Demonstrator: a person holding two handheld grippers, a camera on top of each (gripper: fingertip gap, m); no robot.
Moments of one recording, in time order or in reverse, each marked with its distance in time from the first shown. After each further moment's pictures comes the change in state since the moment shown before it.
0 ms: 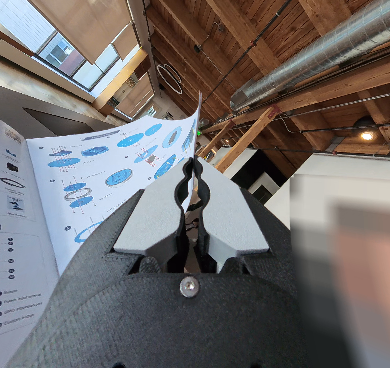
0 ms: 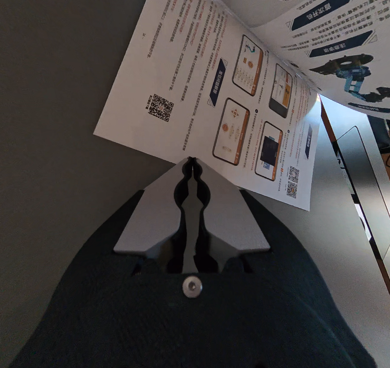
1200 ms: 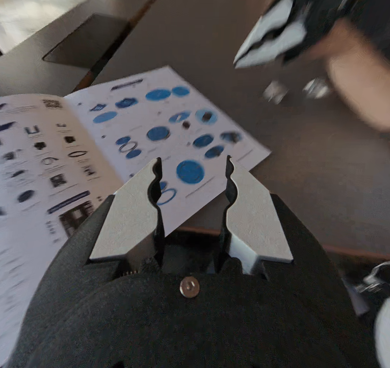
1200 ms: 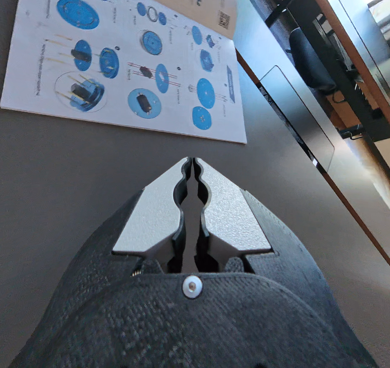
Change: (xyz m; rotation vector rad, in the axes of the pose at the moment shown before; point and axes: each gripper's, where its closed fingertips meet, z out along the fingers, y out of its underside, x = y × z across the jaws) left arm -0.032 0.076 -0.022 -0.815 -0.241 0.611; right arm 0.071 0.045 -0.059 -0.043 0.240 0.211
